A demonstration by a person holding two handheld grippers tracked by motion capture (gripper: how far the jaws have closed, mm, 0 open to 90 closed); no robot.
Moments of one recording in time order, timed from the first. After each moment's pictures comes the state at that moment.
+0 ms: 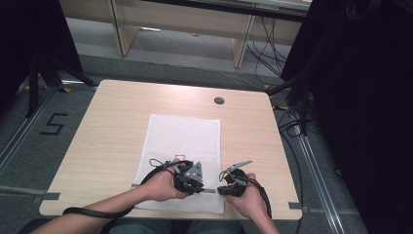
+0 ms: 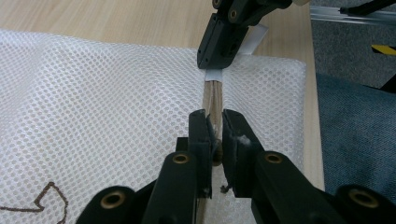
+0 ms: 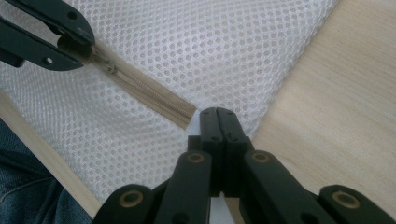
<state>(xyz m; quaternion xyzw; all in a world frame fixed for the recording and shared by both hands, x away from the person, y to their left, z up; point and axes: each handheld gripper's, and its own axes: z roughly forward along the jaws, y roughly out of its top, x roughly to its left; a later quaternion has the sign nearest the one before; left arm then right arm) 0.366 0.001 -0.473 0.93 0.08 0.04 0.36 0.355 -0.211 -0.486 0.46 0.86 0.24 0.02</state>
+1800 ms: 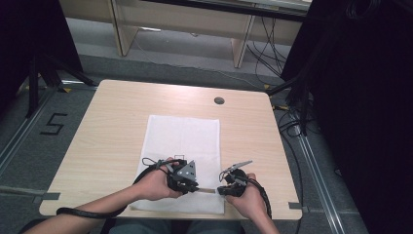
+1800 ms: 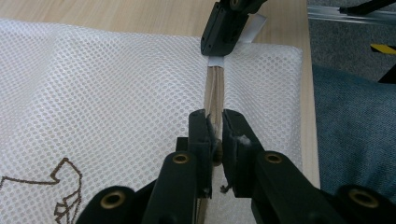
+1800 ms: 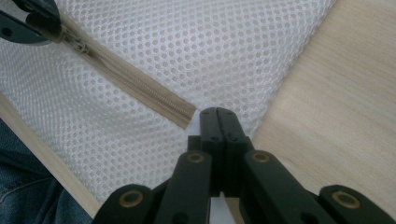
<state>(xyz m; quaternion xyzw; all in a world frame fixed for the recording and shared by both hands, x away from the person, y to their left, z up) 0.365 0.018 -0.469 0.93 0.09 0.04 0.36 0.355 -0.211 -0.486 0.46 0.86 0.24 0.02</state>
